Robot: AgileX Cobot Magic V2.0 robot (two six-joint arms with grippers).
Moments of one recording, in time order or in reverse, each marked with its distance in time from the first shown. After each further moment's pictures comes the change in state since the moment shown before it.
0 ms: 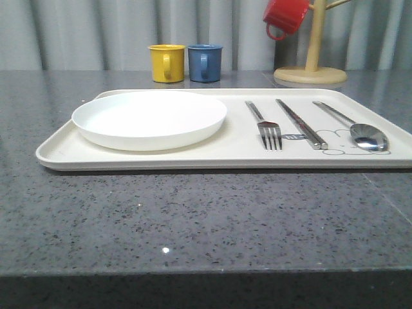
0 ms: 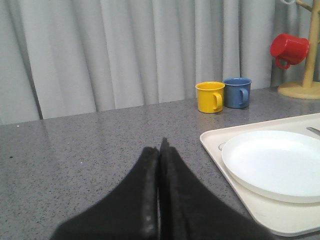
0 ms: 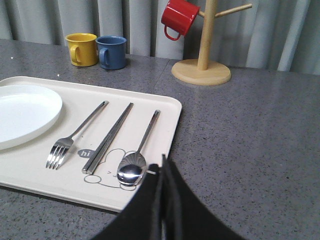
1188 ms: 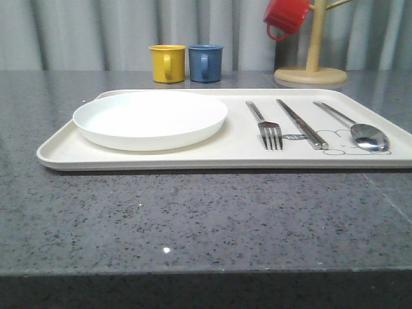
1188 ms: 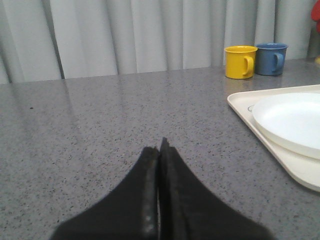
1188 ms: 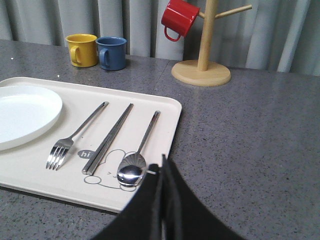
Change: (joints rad) left arm 0.102 -0.079 0.241 -0.023 -0.103 0.000; right arm 0.000 0.000 0.000 0.000 -0.002 -0.001
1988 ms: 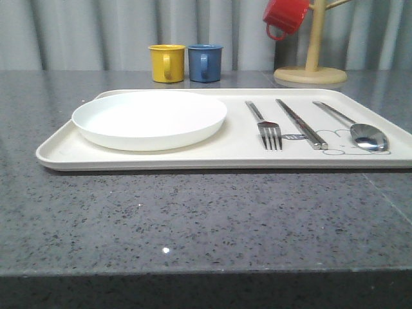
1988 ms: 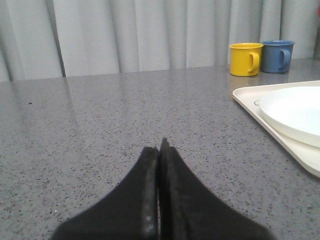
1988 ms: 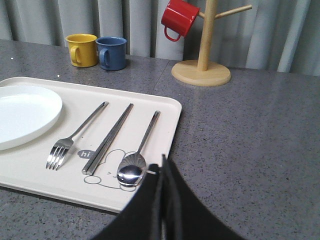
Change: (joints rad) left arm 0.000 0.000 0.107 -0.003 -0.139 0.000; right arm 0.000 -0.002 0.000 0.000 0.000 0.000
